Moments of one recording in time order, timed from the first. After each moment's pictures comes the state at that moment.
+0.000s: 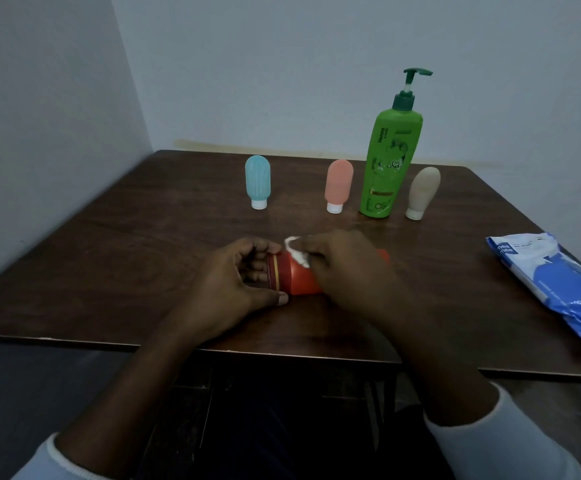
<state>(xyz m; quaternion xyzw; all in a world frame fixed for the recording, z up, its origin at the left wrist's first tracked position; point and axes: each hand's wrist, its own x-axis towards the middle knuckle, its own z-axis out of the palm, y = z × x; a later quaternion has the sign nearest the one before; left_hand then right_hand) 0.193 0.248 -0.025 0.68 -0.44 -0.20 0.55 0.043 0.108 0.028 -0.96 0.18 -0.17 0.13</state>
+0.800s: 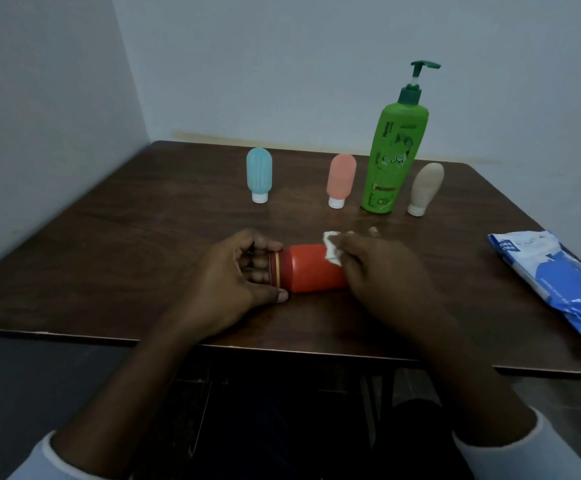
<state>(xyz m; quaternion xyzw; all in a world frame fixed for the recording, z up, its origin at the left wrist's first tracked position) 0.193 0.249 -0.027 0.67 -0.42 -0.22 0.56 0.012 0.096 0.009 -0.94 0.26 -0.21 0.06</state>
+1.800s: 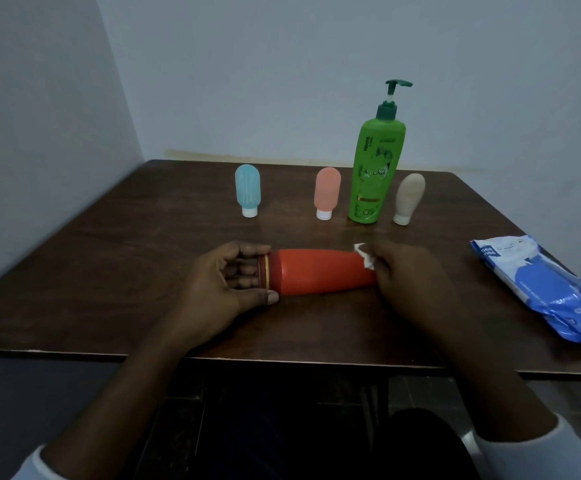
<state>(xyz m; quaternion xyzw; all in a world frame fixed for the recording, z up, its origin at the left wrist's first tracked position) 0.191 0.249 -0.025 0.66 -0.43 -0.21 0.58 -0.020 0.055 0.008 -0.92 0.33 -0.21 0.11</state>
